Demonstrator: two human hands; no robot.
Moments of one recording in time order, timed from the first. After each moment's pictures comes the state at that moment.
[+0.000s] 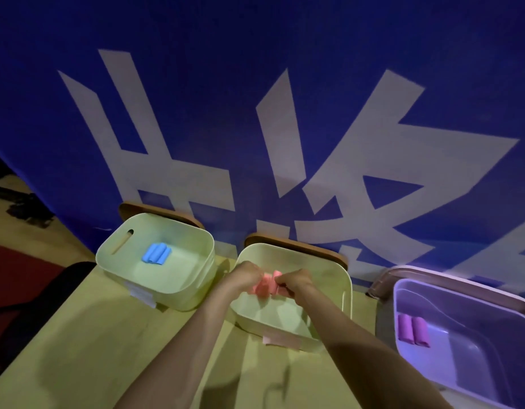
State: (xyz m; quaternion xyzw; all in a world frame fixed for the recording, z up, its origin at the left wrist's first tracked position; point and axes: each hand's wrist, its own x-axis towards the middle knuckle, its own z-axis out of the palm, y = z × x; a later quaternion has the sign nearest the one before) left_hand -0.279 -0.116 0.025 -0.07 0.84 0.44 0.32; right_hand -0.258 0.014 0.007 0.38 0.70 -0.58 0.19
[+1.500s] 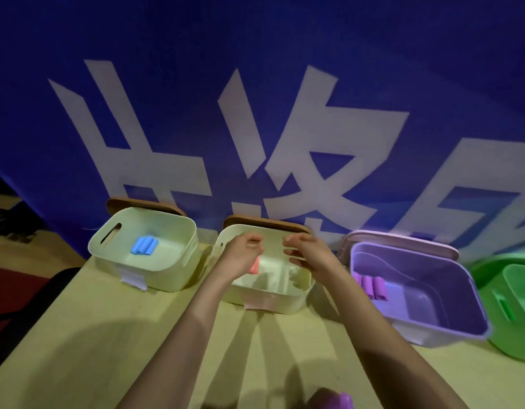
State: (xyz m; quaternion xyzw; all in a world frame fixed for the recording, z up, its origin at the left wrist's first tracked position) left_hand -0.189 -0.090 0.113 0.03 0.86 0.48 0.16; right_hand -0.171 0.076 0.095 0.24 0.65 -0.71 0.09
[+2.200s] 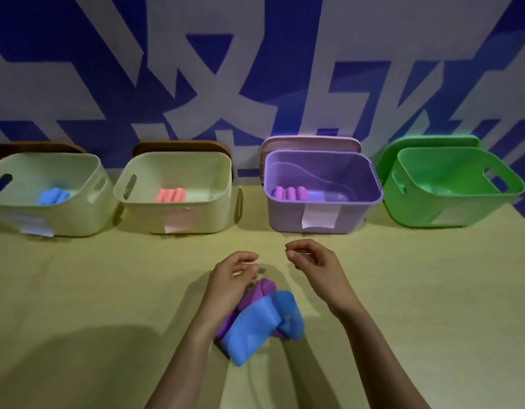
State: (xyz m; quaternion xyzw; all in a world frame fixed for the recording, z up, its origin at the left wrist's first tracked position) left_hand 0.029 -0.009 -0.009 0.08 0.78 0.59 0.19; right_hand 0.089 0.162 -0.006 0.20 0.74 -0.64 -0.08
